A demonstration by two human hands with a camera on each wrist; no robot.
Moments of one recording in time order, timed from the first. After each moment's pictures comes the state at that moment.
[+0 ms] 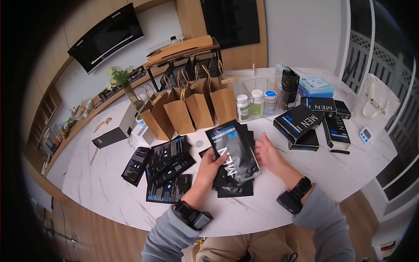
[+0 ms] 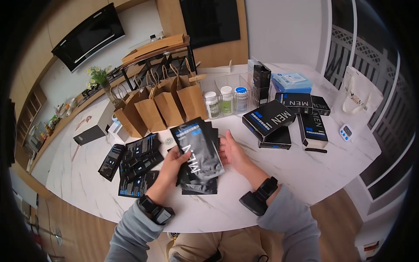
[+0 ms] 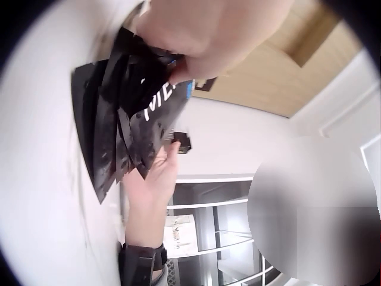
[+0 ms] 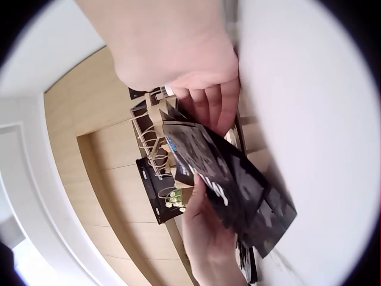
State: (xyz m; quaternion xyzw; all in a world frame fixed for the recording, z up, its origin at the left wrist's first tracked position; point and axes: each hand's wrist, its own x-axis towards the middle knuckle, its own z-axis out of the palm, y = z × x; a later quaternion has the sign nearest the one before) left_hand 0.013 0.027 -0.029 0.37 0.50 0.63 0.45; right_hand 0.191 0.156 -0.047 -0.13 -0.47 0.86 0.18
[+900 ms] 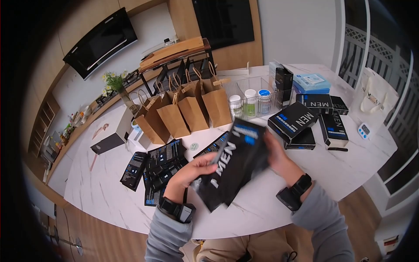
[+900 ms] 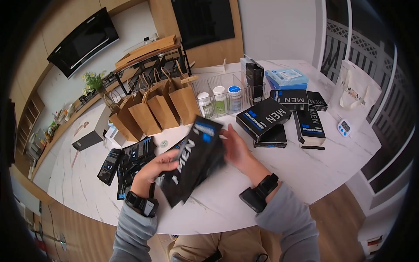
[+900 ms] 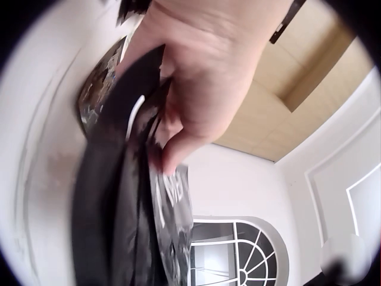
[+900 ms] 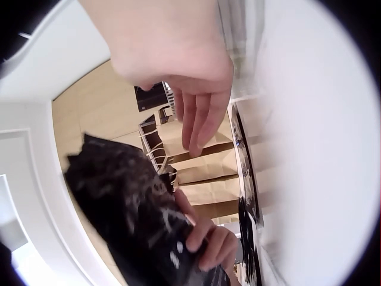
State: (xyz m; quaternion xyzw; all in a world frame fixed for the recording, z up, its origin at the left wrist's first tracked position) left_hand -0.020 0.014 0.011 0.50 0.45 0.43 0.60; right_hand 0.198 0.133 0.000 -0.30 -0.38 0.80 0.36
